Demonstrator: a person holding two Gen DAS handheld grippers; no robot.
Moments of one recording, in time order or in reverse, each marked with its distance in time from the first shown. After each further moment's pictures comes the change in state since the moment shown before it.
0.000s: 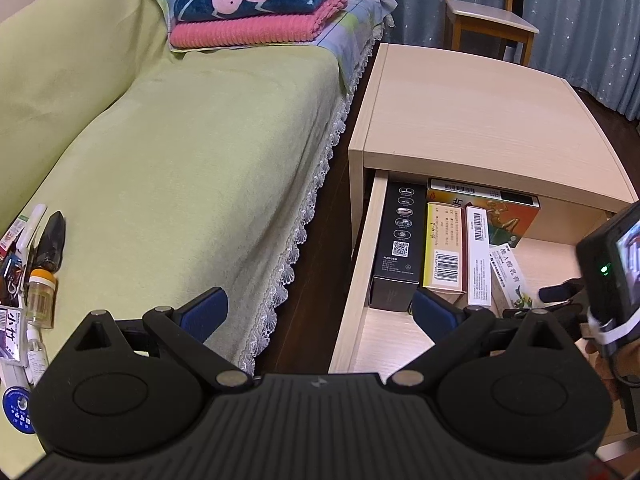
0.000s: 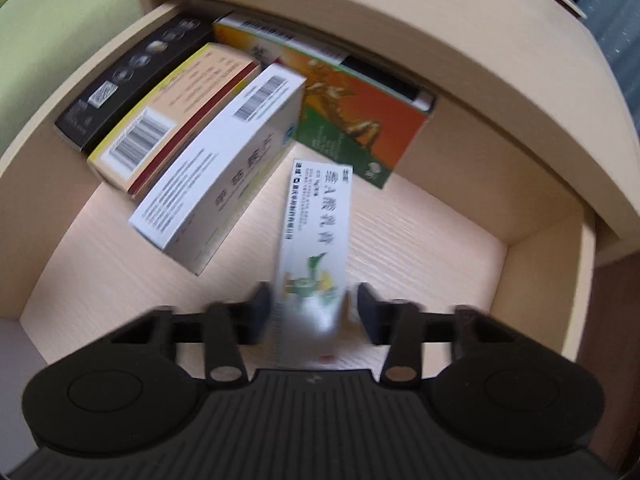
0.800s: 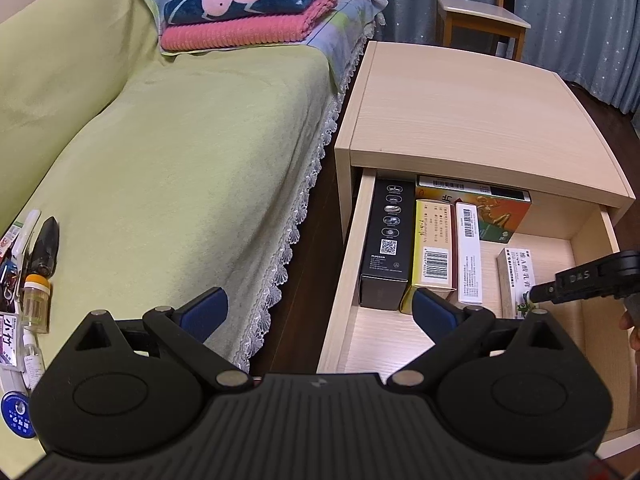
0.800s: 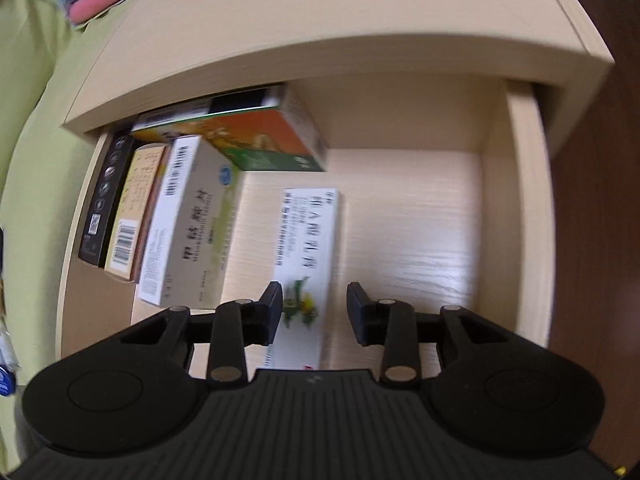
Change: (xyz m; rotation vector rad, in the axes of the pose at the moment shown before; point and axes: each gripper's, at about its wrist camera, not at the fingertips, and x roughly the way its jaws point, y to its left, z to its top) left arm -0.001 -0.008 -0.002 0.026 -0.001 -0.015; right arm 0.002 -0.078 0.000 0.438 0.018 0.249
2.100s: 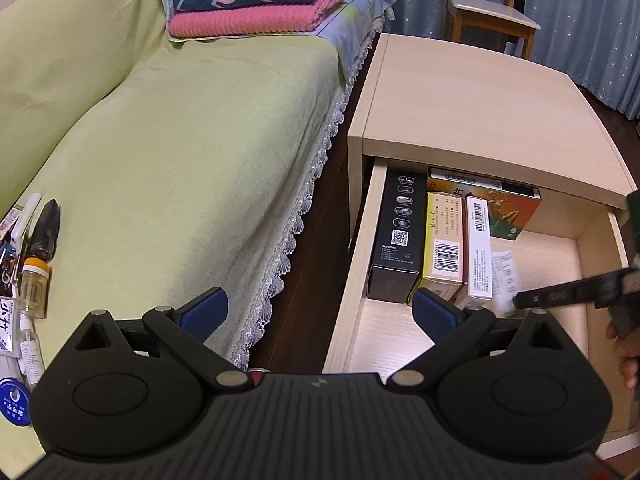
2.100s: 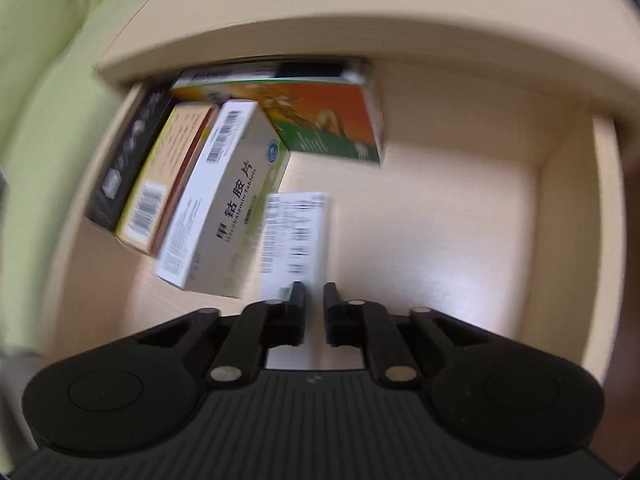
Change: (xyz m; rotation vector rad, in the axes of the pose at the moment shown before) left arm 0.006 0.009 -0.005 -0.022 0.022 -0.009; right arm 0.017 0.004 -0.001 -0.032 0.066 0.087
